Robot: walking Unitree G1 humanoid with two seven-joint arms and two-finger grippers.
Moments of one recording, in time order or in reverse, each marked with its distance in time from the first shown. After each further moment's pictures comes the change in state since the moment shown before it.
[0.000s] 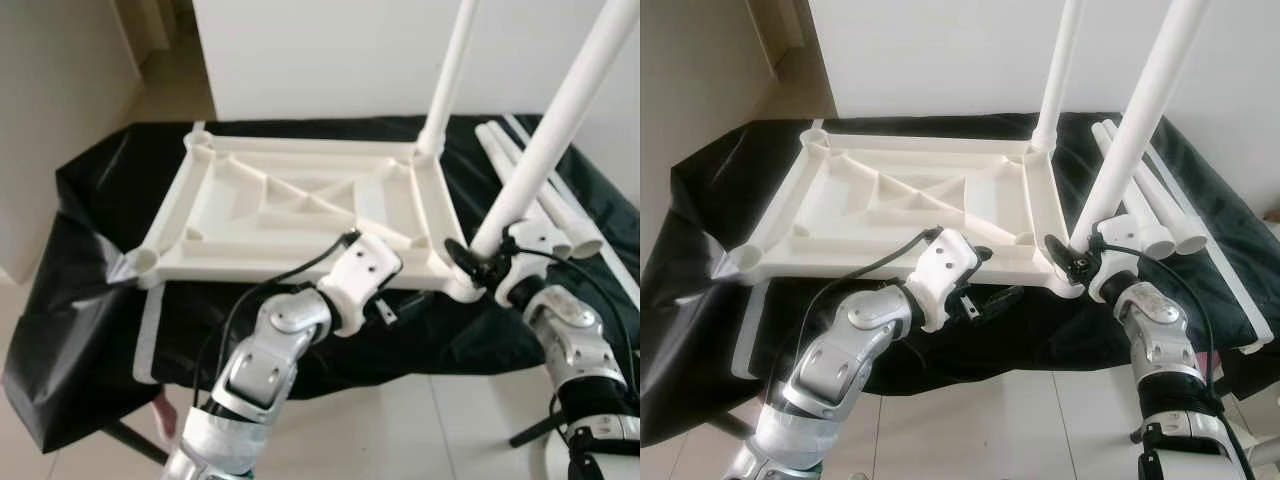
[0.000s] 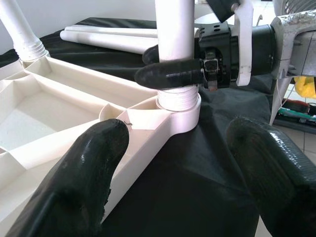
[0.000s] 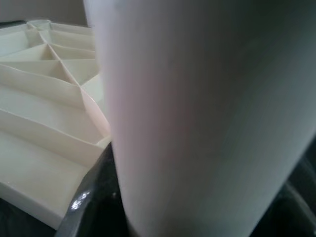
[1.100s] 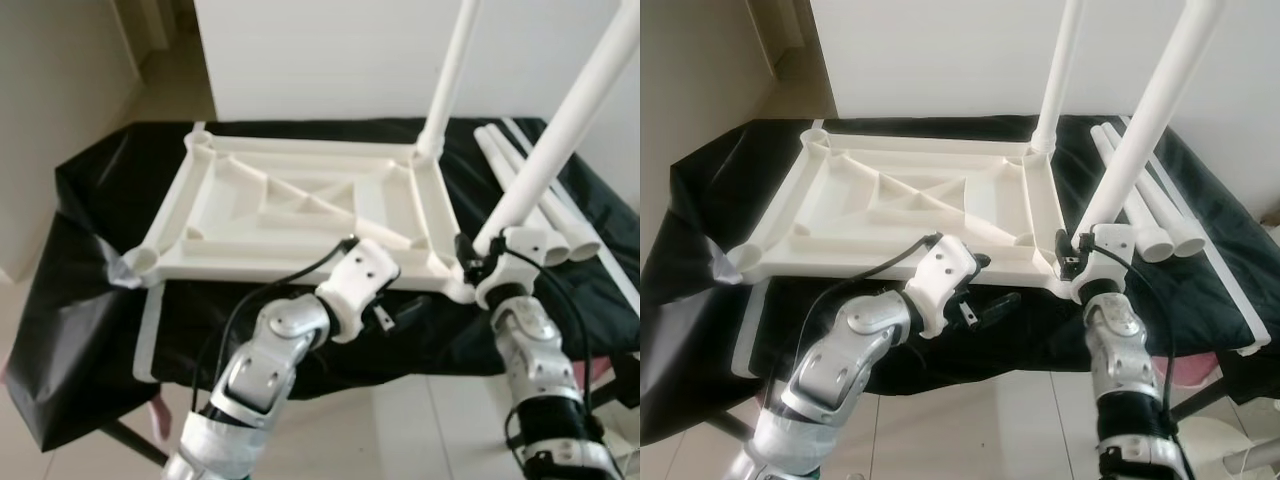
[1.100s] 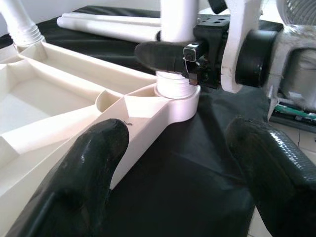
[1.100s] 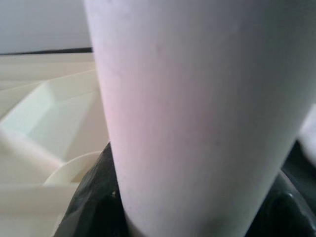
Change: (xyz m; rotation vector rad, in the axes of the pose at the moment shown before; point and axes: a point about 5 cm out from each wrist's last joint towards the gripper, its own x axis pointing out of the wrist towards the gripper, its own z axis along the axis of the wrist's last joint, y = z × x) left arm -0.002 -0.003 -0.008 -0.024 0.030 -0.004; right arm -0.001 0.039 -0.005 0.169 -0.026 -0.559
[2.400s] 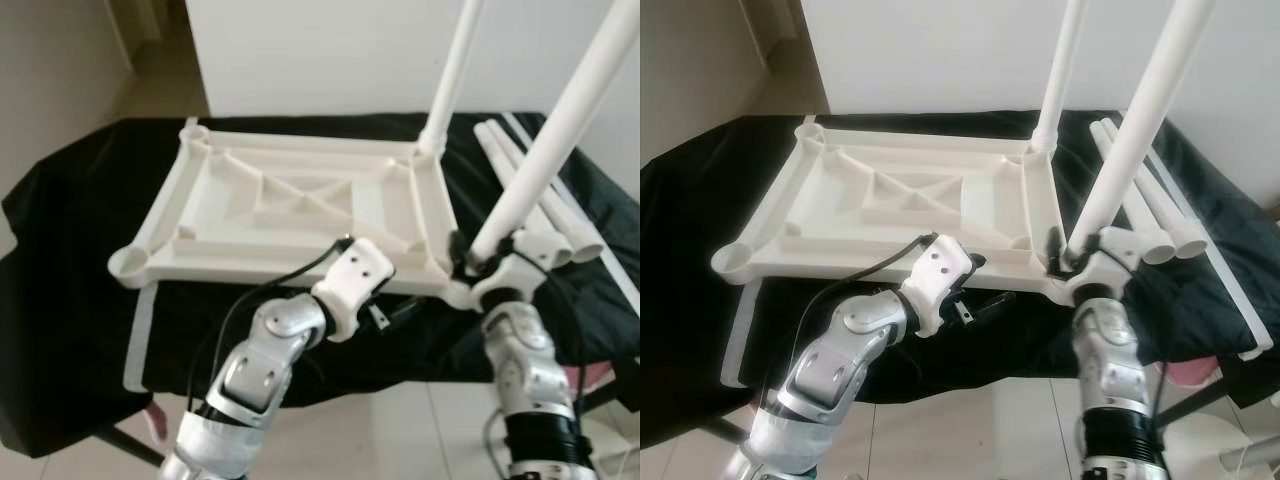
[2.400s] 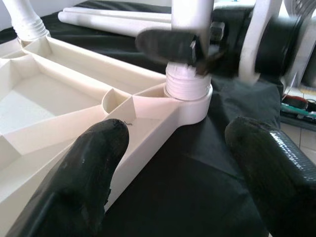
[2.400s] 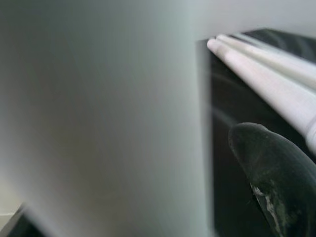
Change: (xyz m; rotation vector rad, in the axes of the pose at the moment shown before) left arm -0.002 0.002 -0.001 -0.003 0.011 0.008; right arm -0.005 -0.010 0.018 0.074 -0.048 0.125
